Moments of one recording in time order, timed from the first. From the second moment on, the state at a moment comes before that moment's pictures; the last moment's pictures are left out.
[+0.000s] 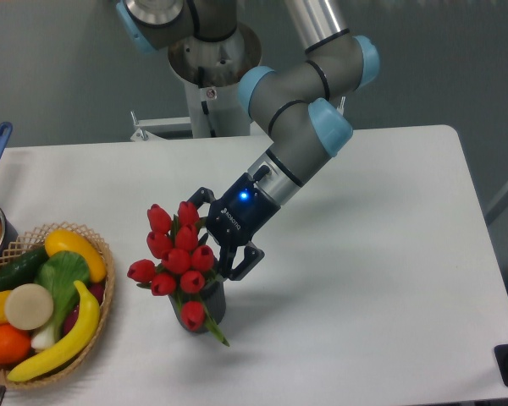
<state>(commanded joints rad) 2.55 -1.88 -1.86 -0.79 0.52 1.36</state>
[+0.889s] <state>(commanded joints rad) 2.56 -1.87 -1.85 -0.80 0.45 1.33</state>
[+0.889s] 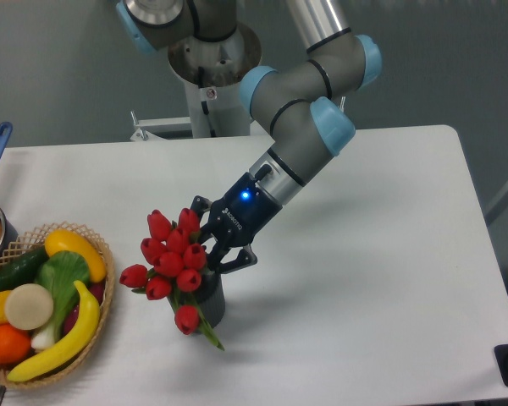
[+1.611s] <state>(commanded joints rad) 2.58 -1.74 -1.84 -0.80 0.39 1.15</state>
